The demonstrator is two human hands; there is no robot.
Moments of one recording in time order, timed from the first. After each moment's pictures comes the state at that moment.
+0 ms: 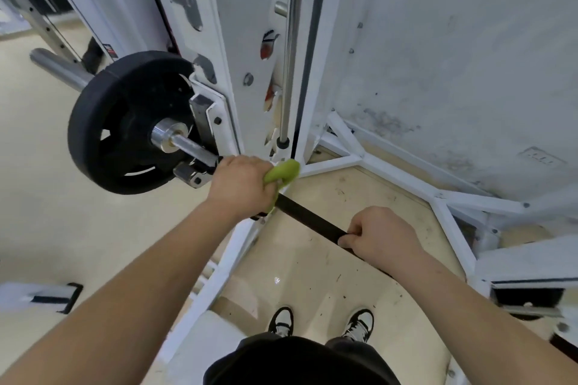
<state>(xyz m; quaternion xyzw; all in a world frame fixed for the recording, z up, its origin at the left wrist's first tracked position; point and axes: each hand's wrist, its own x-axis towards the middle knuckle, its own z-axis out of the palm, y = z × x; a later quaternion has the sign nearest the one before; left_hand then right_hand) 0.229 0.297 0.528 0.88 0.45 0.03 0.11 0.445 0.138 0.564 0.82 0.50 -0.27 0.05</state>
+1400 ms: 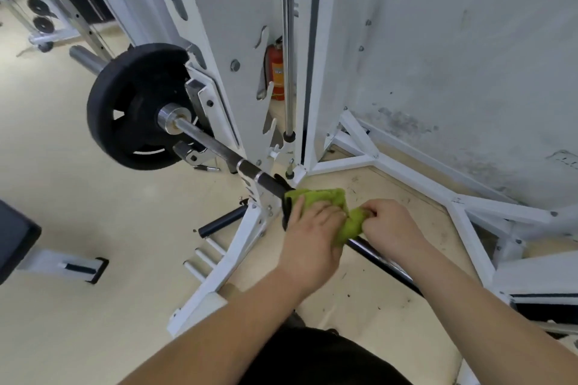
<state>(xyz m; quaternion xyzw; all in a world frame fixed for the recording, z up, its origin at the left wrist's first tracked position) 0.331 0.111 0.497 0.89 0.38 0.17 0.18 0.504 0.090 0.552 0.81 0.45 -0.34 -0.15</state>
